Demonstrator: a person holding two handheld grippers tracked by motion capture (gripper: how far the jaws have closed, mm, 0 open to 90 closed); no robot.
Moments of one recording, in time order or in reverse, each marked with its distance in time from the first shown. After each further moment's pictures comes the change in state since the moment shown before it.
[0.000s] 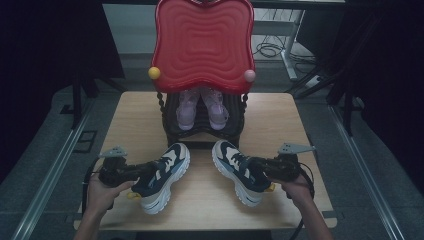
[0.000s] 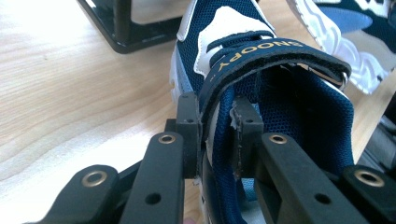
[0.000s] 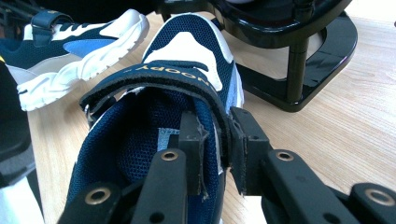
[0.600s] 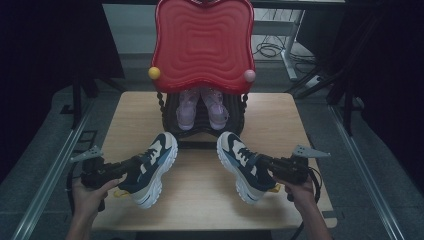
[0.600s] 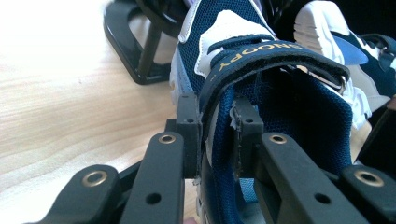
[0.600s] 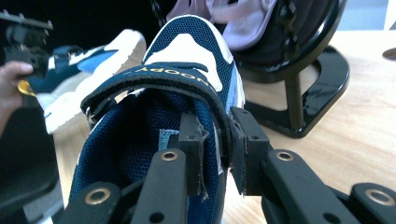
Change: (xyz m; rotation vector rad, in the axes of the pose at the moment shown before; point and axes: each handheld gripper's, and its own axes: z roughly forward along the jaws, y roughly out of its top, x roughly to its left) left arm 0.015 -0.012 -0.036 -0.199 -0.019 -0.088; right arm 0.000 -0.007 -0.024 -0.202 0.045 0.081
